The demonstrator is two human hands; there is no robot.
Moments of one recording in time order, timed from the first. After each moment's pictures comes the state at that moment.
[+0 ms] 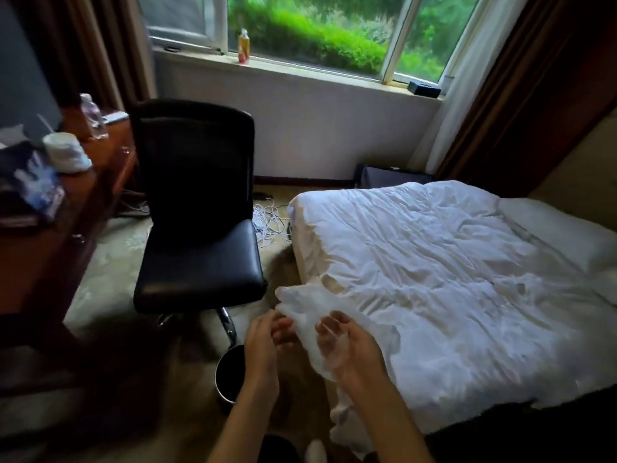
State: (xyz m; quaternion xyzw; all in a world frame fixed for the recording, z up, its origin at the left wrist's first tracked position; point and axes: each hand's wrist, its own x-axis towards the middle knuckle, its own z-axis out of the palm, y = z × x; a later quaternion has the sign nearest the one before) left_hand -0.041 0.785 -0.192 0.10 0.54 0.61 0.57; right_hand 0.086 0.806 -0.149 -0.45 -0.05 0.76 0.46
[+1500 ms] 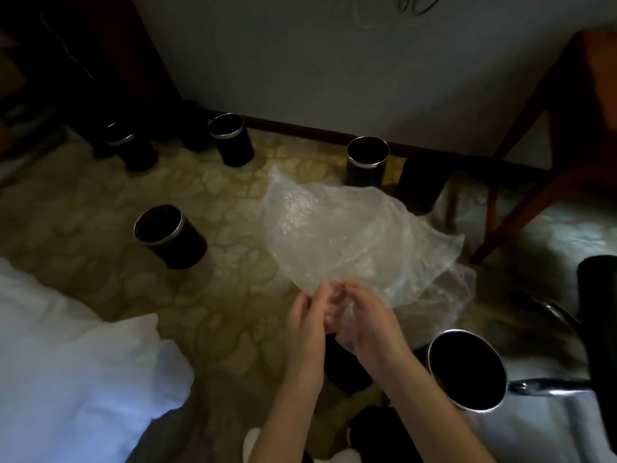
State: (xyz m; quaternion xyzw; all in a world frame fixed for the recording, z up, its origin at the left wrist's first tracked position) left_hand 0.208 0.725 -0.409 -0.47 0.48 0.71 -0.23; right_hand 0.141 0.775 -0.378 -0.10 -0.43 0.75 -0.49
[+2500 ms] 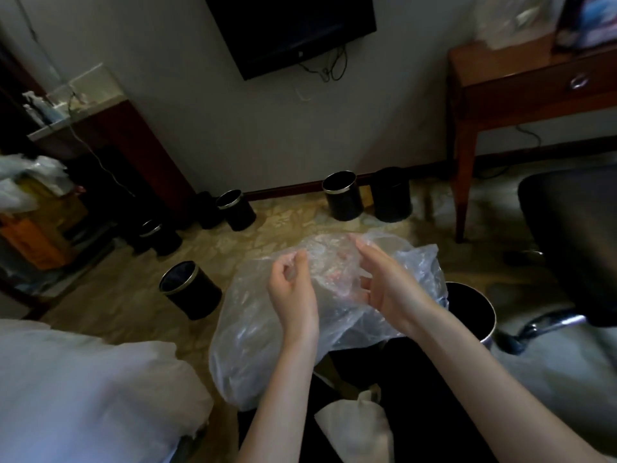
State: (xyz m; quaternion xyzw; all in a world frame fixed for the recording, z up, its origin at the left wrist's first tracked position) left_hand 0.290 0.957 -0.473 -0.36 0.63 0.53 -0.44; right_hand 0.204 1.056 -0.487 0.17 -0.43 0.78 -0.42
